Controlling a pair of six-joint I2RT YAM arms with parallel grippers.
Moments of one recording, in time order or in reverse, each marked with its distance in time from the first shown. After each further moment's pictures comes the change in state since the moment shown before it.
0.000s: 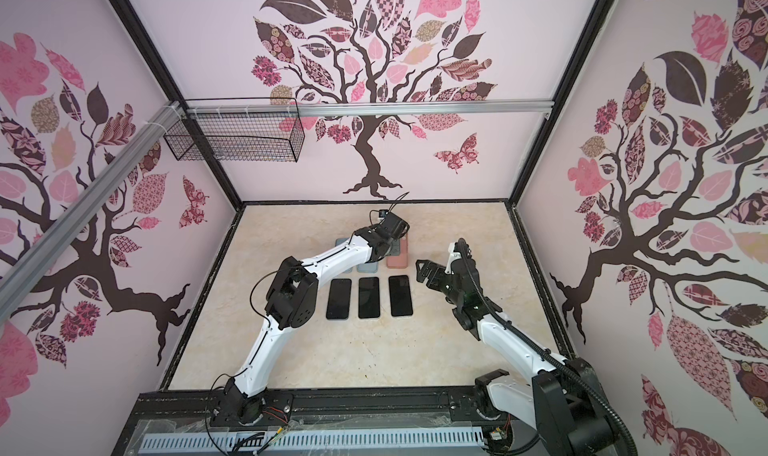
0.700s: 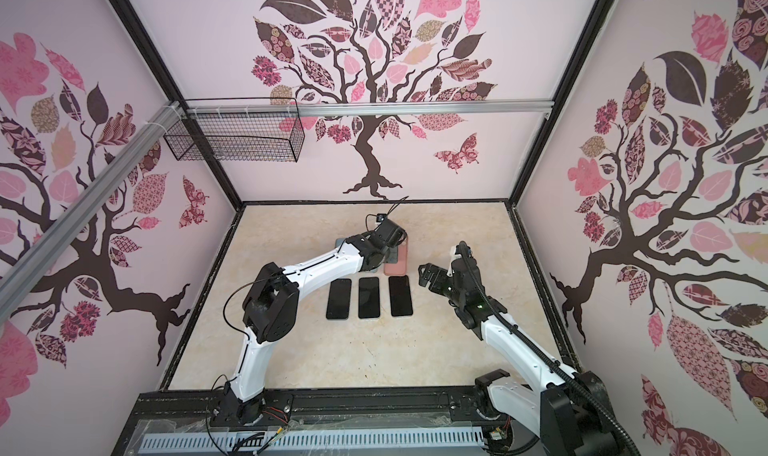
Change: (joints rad) left arm -0.052 -0.217 -0.253 0.075 -0.004 0.007; right arm 0.000 -0.060 0.040 -0.164 -0.014 -0.004
